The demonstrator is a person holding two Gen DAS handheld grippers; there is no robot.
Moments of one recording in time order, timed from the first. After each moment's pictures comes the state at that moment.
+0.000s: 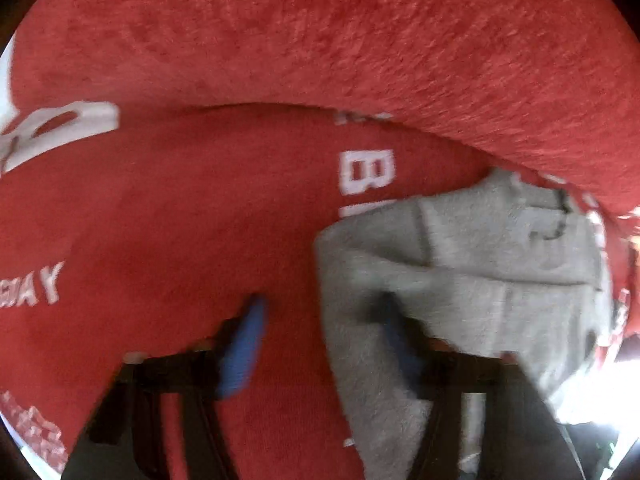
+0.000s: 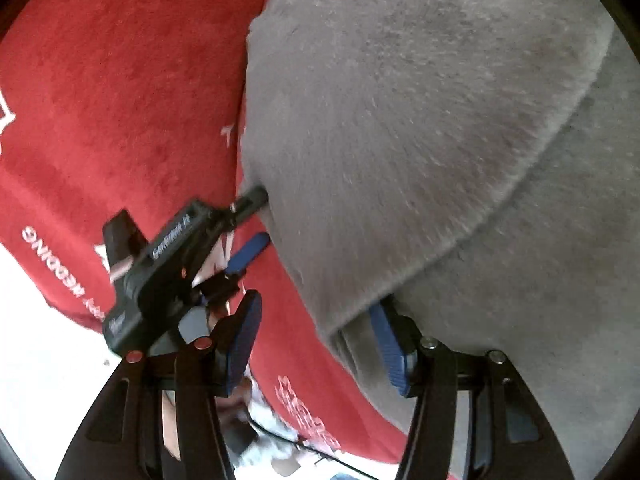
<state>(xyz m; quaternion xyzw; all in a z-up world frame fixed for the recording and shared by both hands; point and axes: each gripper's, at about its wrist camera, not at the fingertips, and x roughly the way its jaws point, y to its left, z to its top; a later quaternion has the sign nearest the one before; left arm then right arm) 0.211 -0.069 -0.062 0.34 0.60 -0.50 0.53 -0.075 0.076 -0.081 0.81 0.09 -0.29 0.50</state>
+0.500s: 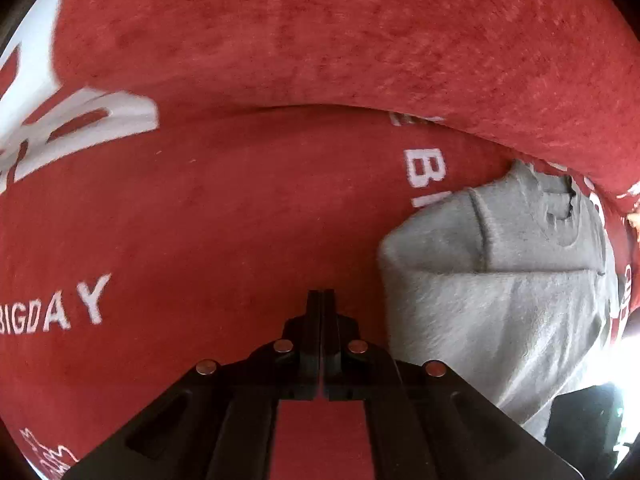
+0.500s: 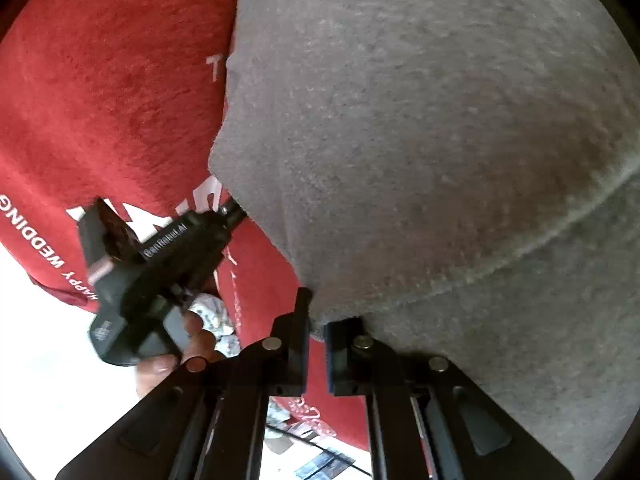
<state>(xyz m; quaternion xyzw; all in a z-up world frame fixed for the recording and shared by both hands) 0.261 -0.044 -0.063 0.35 0.58 -0.51 0.53 -0.039 0.089 -0.096 0.82 0.14 -0.24 0.50</state>
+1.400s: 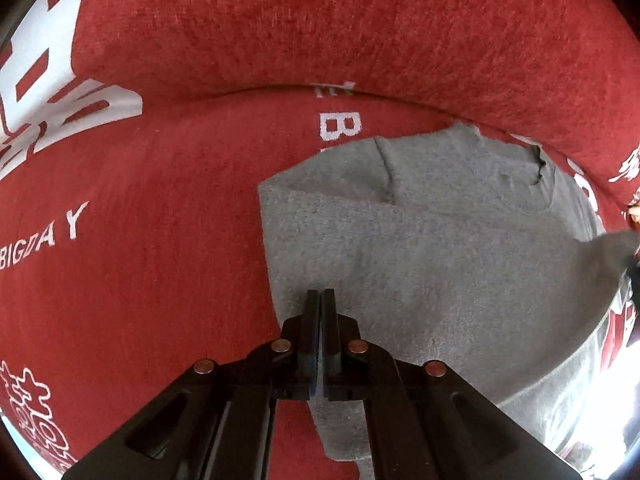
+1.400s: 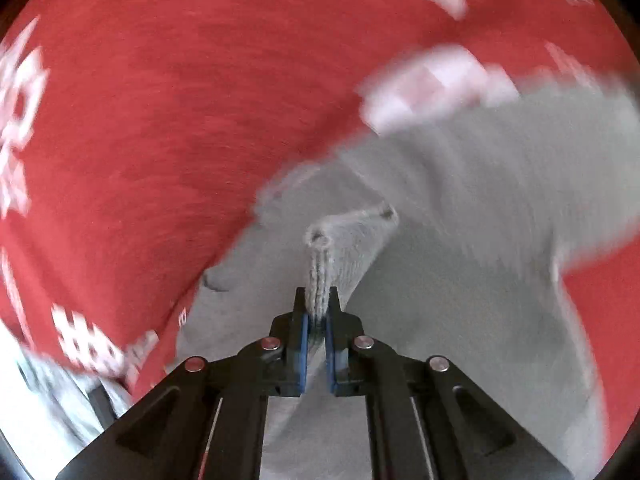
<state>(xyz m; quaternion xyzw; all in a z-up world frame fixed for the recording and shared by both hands) 0.177 -0.004 -0.038 0.35 0.55 -0.50 0.57 -0.269 -0.049 0.020 0.59 0.21 -0.49 0.61</state>
